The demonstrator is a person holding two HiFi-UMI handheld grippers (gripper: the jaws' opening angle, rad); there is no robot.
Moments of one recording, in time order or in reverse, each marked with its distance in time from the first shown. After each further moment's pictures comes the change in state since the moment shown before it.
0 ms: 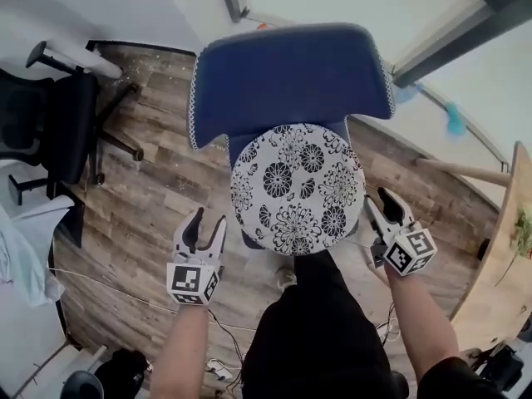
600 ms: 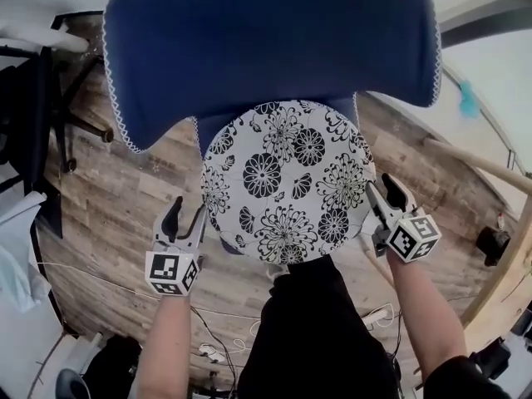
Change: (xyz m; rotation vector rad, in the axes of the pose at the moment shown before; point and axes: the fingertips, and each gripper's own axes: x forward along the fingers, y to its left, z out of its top) left arm 0.082 0.031 -0.117 -0.065 0.181 -0.004; right arm 0.068 -0.090 -0.103 0.104 0.172 -0.065
